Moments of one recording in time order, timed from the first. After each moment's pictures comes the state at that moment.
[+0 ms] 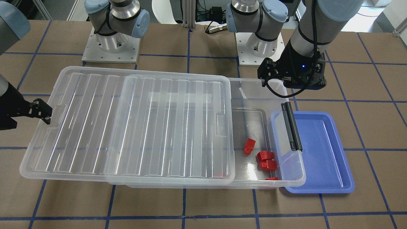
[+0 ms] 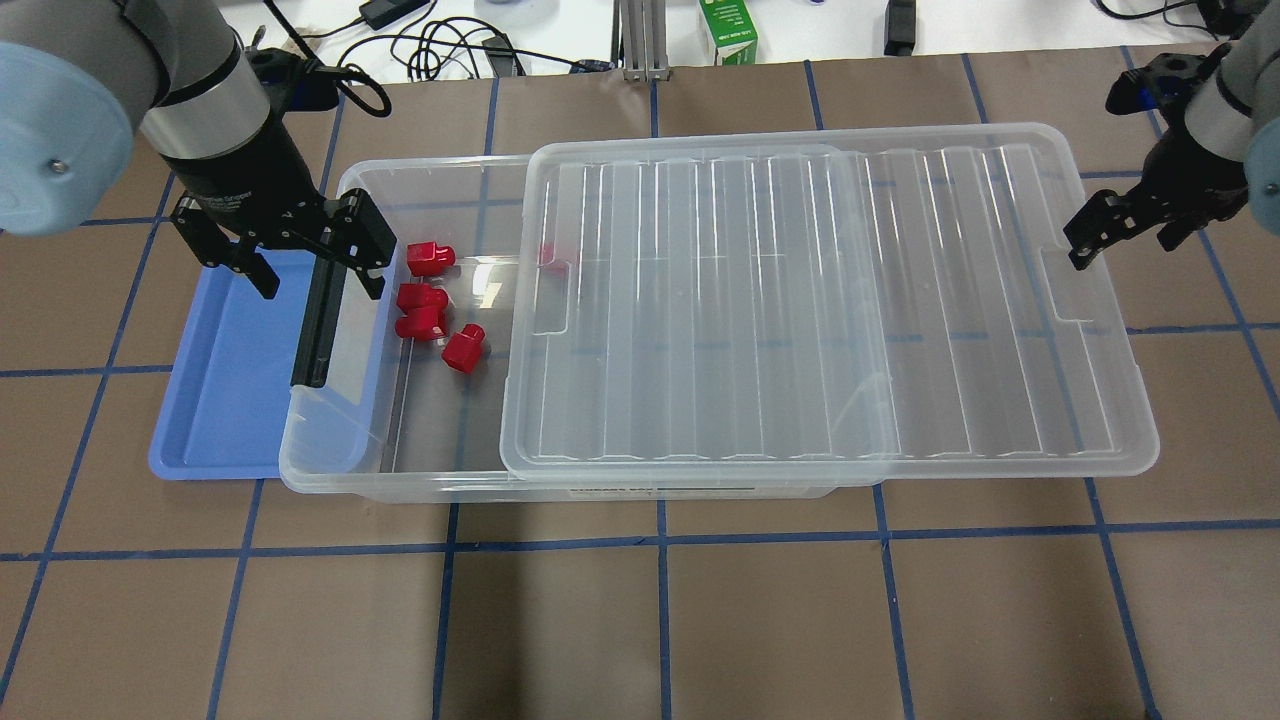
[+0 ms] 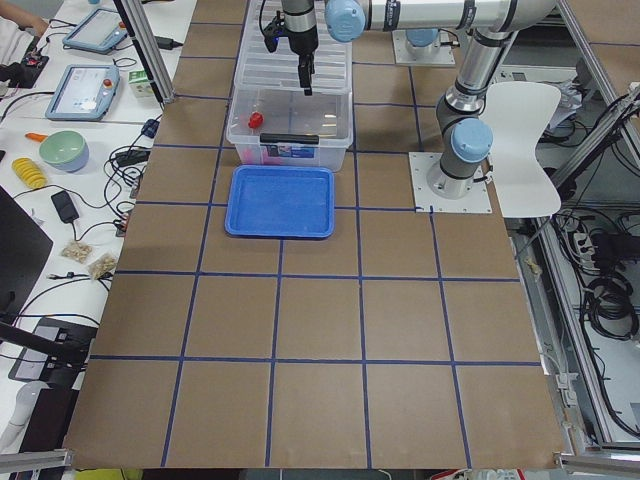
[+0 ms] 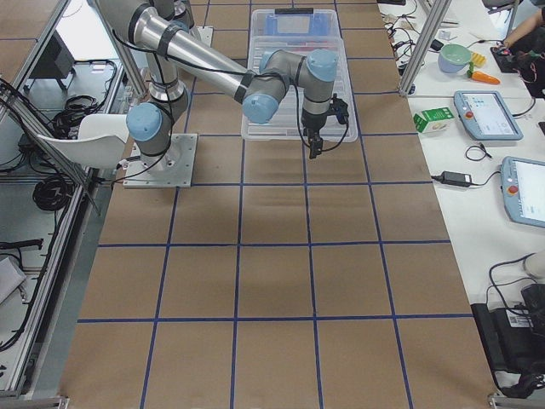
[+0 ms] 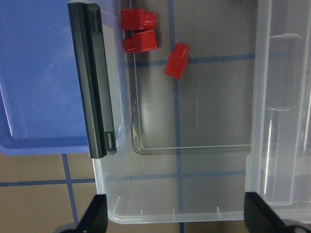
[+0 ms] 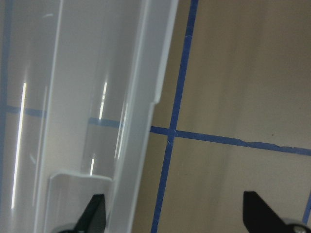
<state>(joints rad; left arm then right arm) -1.51 -1.62 -1.59 -1.64 1.59 0.10 1.16 -1.41 1.75 -1.93 -1.61 -0.57</state>
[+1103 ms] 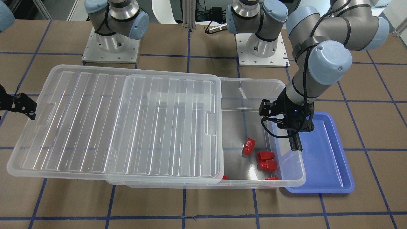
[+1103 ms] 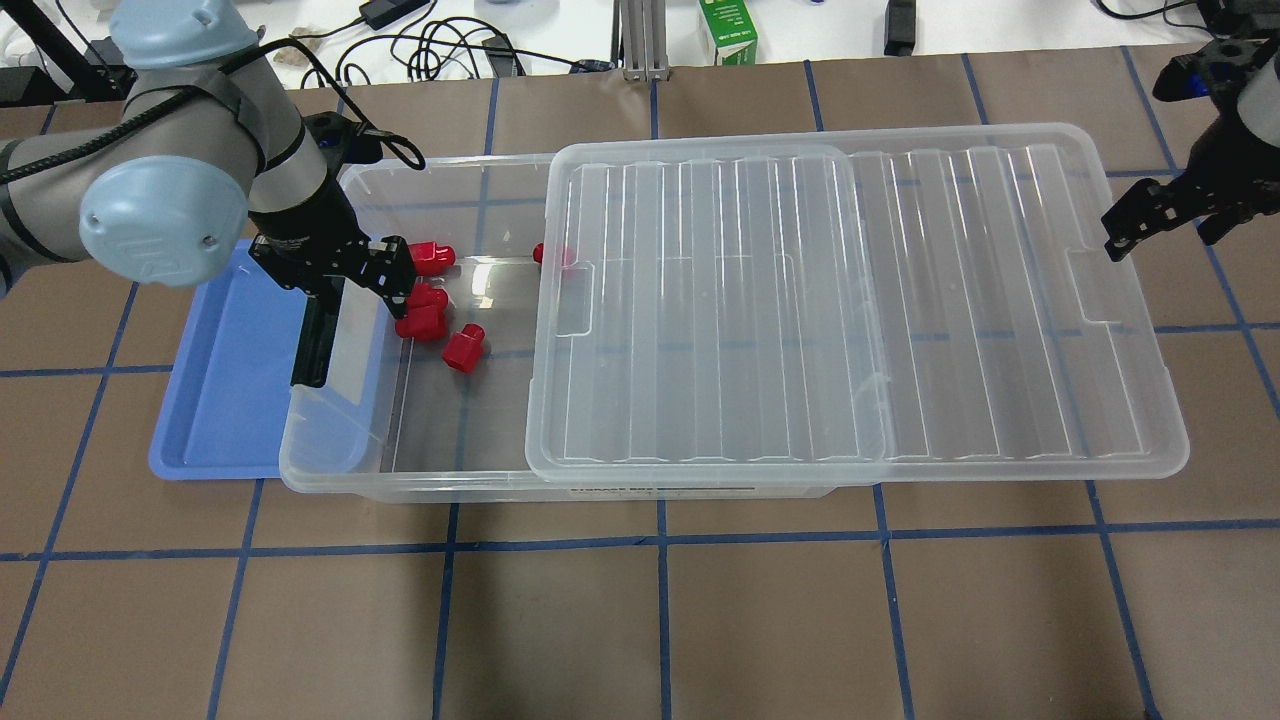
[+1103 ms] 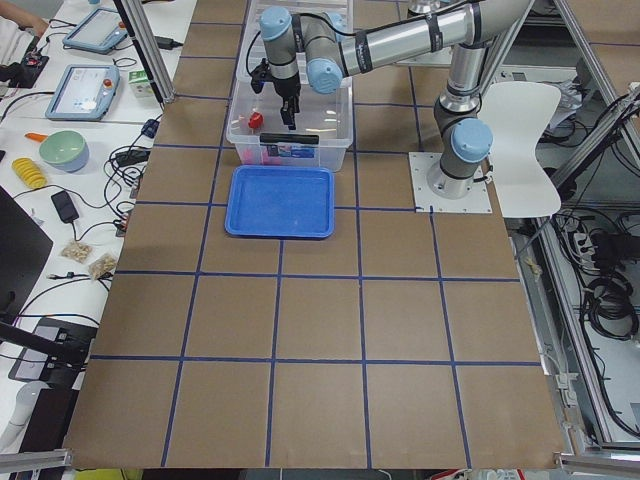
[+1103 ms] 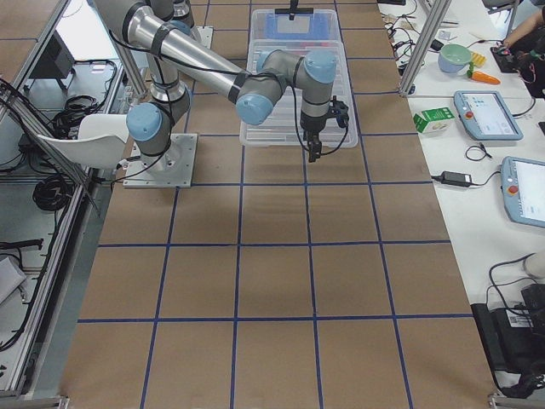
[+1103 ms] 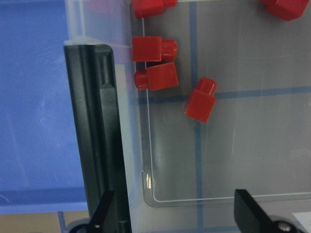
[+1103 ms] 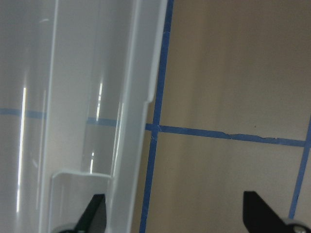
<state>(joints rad) -1.49 -1.75 -1.73 -1.34 1.58 0.22 1.13 -1.44 1.71 -1.88 -1.60 -0.56</state>
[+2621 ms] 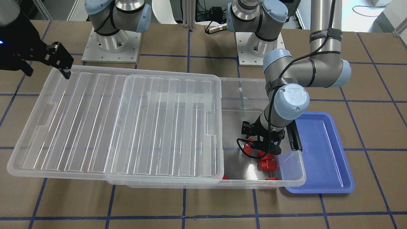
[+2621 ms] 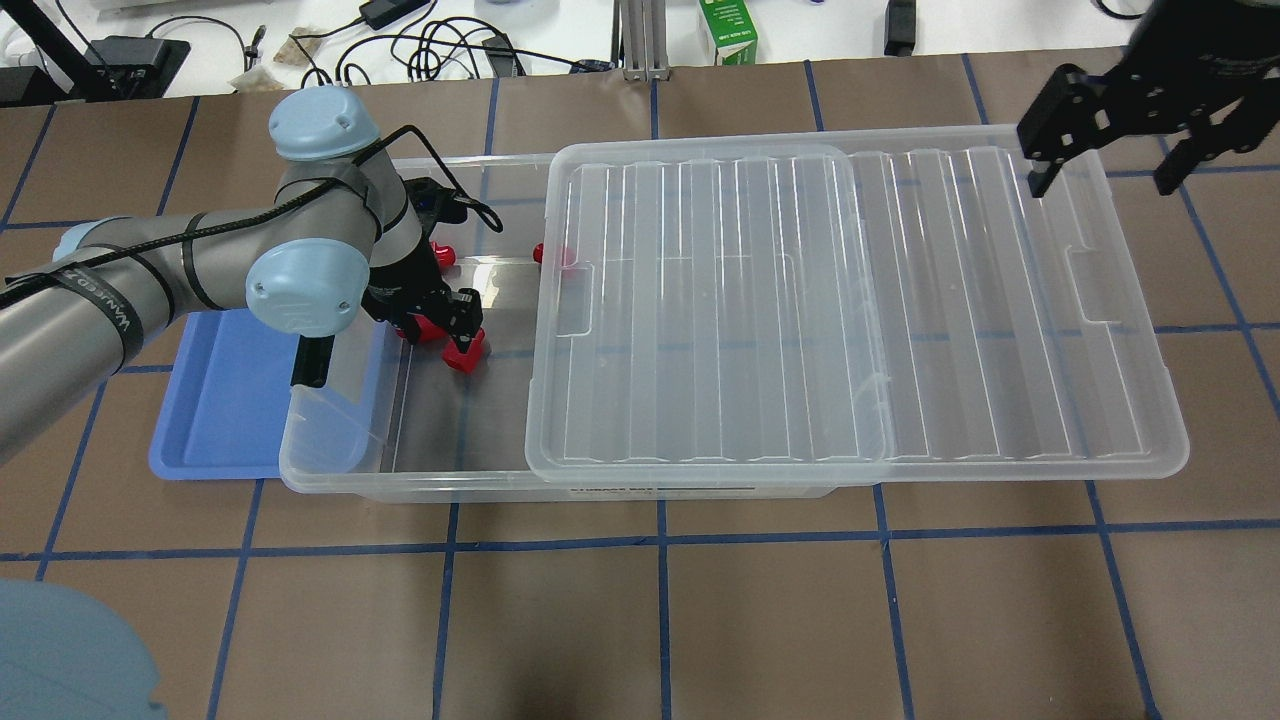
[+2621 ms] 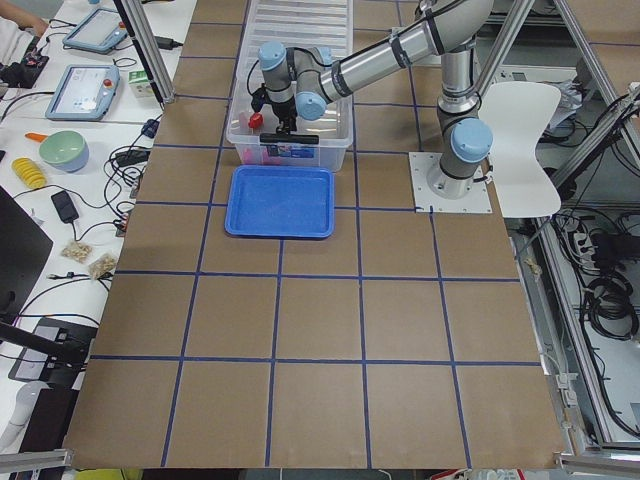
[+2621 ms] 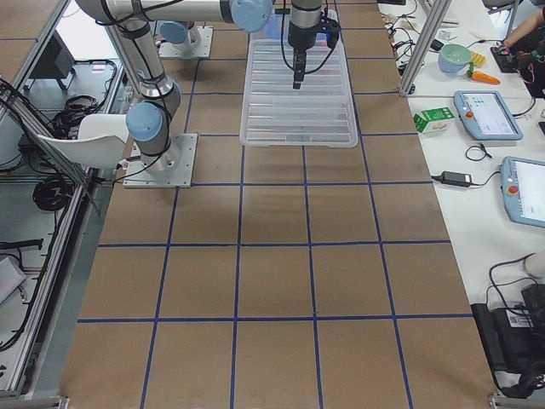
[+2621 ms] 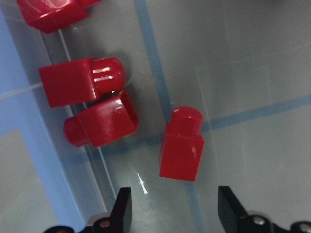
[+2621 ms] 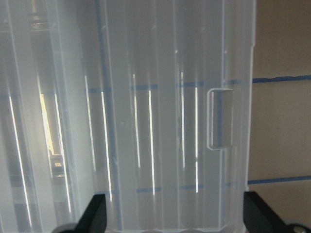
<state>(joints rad) -1.56 -1.93 -1.81 -1.10 1.57 0.26 1.43 -1.56 1.47 -1.46 -1.61 -0.09</state>
